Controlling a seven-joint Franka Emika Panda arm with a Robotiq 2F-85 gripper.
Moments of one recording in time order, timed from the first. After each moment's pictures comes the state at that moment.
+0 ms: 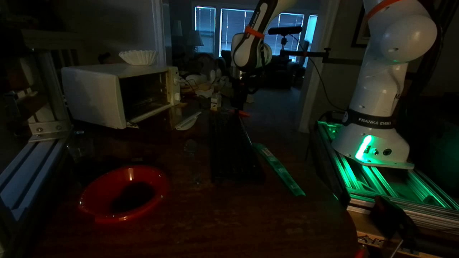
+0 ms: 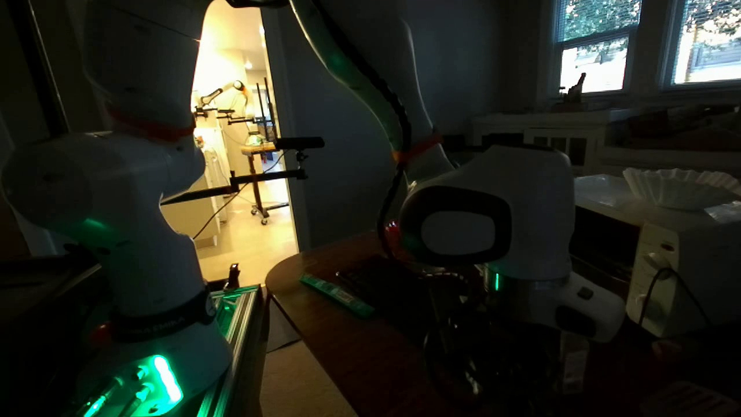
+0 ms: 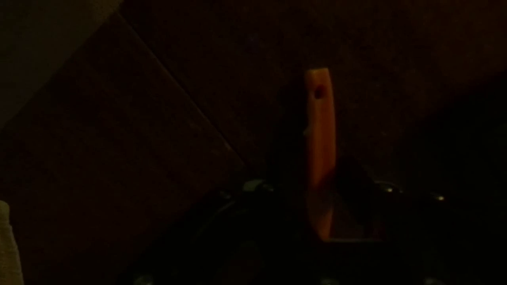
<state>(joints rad) -0.24 0.40 -0.20 -2.35 -0.04 2.77 -0.14</state>
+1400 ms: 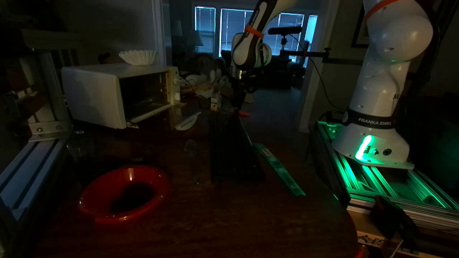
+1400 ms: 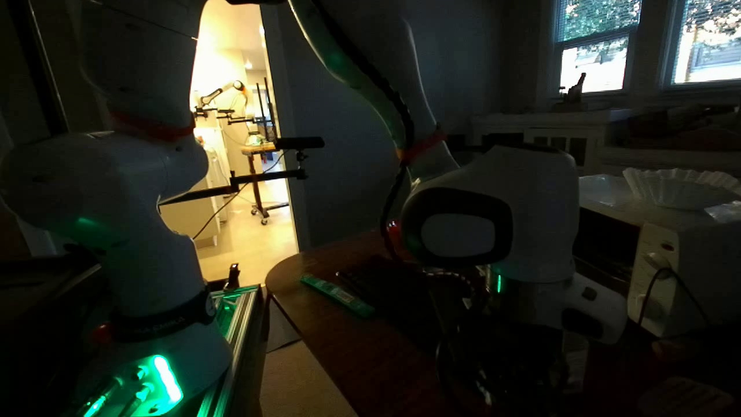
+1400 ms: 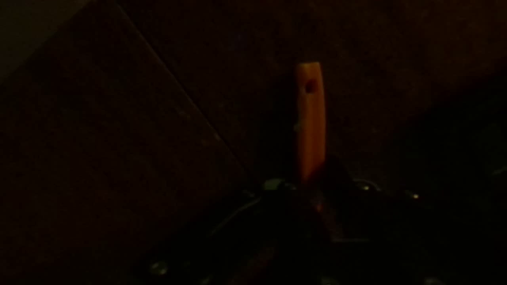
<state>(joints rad) -0.31 0.40 -0.13 -2.34 0.00 2.77 -0.24</state>
